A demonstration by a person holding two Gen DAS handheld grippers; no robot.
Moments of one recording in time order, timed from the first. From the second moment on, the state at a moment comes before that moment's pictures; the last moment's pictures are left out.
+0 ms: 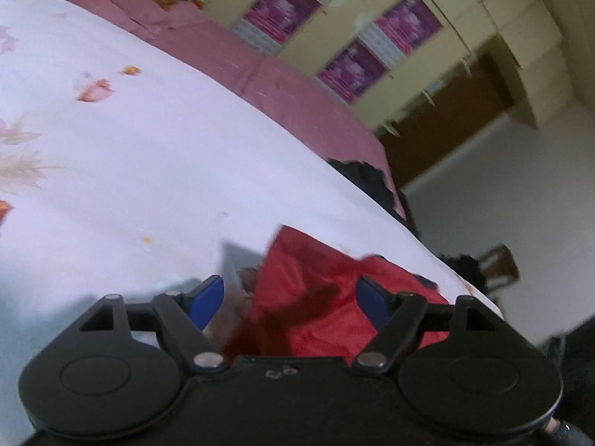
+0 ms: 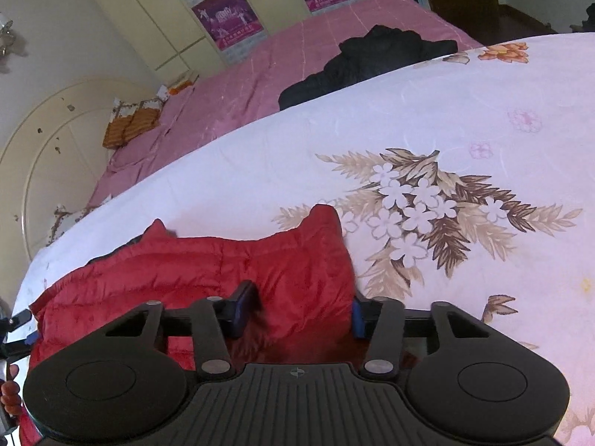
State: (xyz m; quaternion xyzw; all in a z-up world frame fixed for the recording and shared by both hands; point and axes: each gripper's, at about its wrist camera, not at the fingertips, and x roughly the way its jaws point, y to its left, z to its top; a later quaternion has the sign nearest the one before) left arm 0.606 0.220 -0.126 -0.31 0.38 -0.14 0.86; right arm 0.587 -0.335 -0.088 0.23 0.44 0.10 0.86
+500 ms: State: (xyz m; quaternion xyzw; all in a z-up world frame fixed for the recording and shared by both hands) left arm 0.606 0.192 -0.085 -0.17 0.28 -0.16 0.93; right arm 0.576 -0.320 -0.030 0.16 0.31 0.11 0.93
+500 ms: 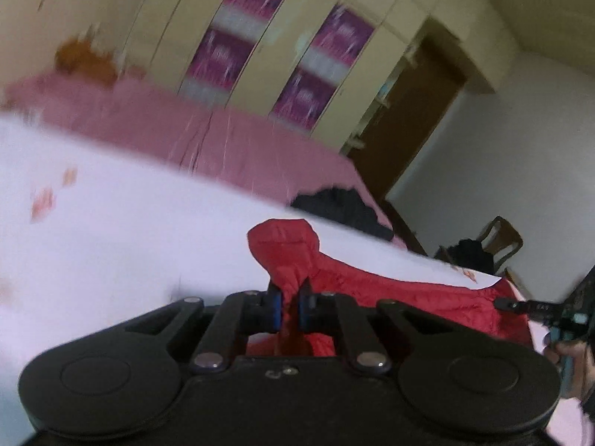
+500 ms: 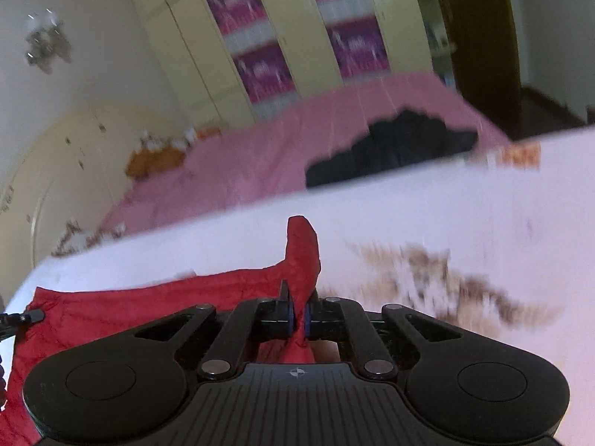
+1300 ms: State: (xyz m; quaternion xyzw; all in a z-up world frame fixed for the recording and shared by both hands) left arm 0.575 0.146 -0.072 -0.08 0.33 -0.08 0.94; right arm 0.576 -0.294 -0.043 0.10 0.36 0.07 0.92
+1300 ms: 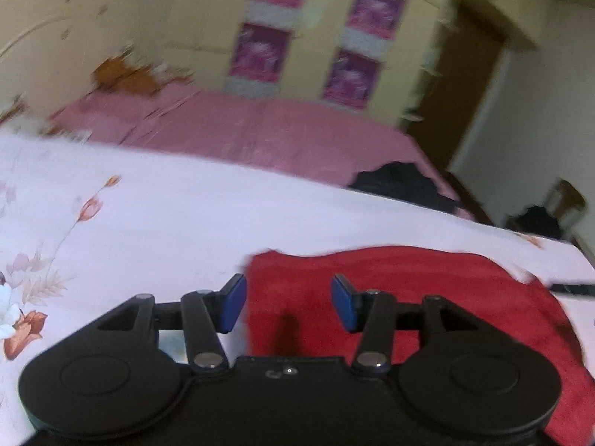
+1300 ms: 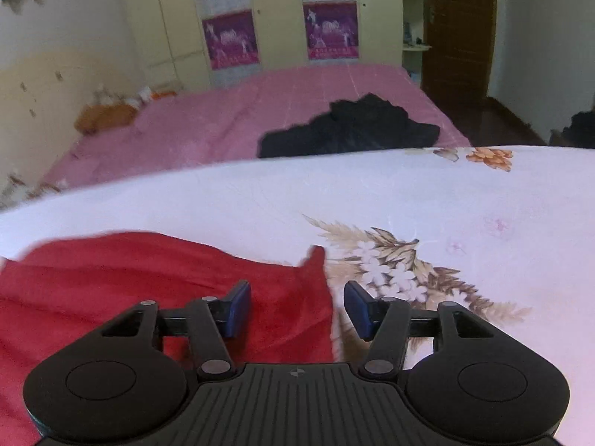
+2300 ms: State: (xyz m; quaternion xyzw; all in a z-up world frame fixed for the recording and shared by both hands) left arm 0.374 0.179 -0.109 -0.36 0.31 0.00 0.88; right arm 0.358 -0.355 -0.078 0.42 0.32 0.04 0.85
